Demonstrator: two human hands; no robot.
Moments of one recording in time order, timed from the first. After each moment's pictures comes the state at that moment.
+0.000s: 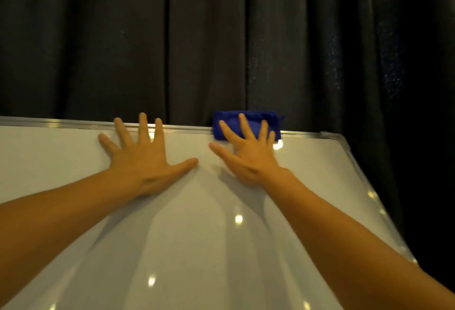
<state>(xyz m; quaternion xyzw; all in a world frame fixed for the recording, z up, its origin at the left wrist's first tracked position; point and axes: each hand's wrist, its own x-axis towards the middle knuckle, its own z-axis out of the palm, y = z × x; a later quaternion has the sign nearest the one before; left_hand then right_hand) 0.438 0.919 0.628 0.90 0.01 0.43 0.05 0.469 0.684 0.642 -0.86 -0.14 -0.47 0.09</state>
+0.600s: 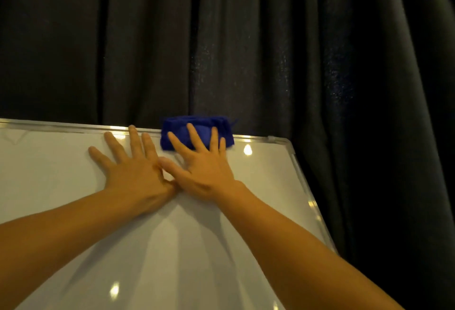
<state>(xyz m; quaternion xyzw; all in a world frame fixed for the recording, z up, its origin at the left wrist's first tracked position) 0.462 0.813 0.615 0.90 0.05 0.44 0.04 0.491 0.663 0.630 -0.85 -0.22 -0.47 0.06</state>
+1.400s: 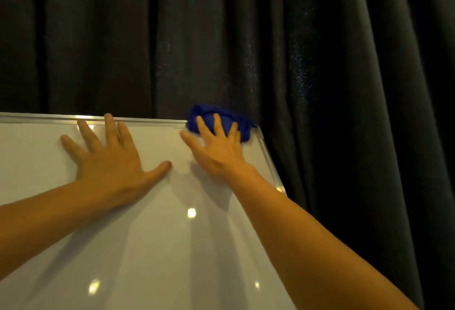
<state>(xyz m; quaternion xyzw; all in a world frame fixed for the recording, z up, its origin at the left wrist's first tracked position) 0.452 0.782 0.615 0.90 0.02 0.44 0.03 0.488 0.577 0.639 -0.88 -0.08 -0.43 0.17</state>
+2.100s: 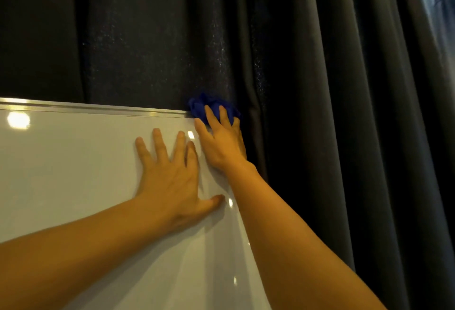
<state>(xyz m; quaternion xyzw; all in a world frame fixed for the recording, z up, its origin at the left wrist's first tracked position) 0.460 0.603 0.567 0.83 -0.22 0.50 -0.05 0.472 0.461 0.629 -0.84 -0.01 -0.49 0.23</state>
